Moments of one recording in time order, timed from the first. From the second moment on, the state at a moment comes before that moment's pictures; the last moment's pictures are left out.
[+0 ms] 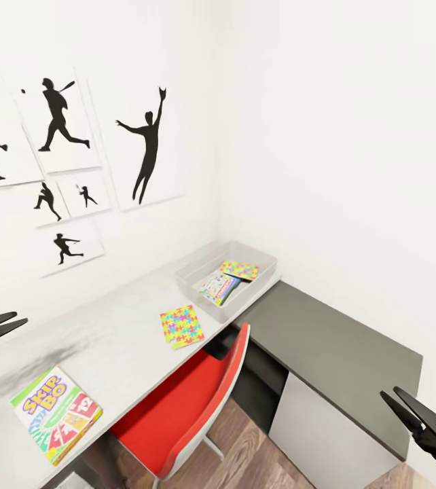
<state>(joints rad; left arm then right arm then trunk) -0.59 0.74 0.39 -0.77 0.39 0.78 -1.57 0.11 -0.20 -0.62 -1.50 -0.90 0.79 1.08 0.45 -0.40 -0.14</state>
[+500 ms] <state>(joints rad) -0.59 0.74 0.38 -0.77 0.39 0.78 -1.57 0.11 -0.20 -0.62 -1.50 -0.90 0.78 1.07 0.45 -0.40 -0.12</state>
